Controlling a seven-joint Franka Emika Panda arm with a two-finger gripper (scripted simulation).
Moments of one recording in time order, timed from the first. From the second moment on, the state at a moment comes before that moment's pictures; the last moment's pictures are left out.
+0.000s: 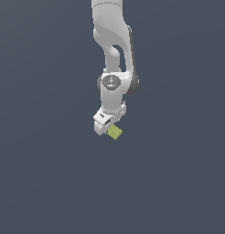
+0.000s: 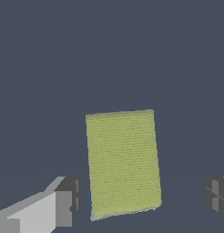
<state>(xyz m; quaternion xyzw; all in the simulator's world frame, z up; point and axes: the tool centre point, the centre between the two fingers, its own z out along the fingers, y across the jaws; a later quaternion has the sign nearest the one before) -0.061 -0.005 0.068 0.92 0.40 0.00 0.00</state>
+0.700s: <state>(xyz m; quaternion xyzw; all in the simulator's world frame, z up) -0.070 -0.002 0.059 0.89 0.45 0.00 0.00</state>
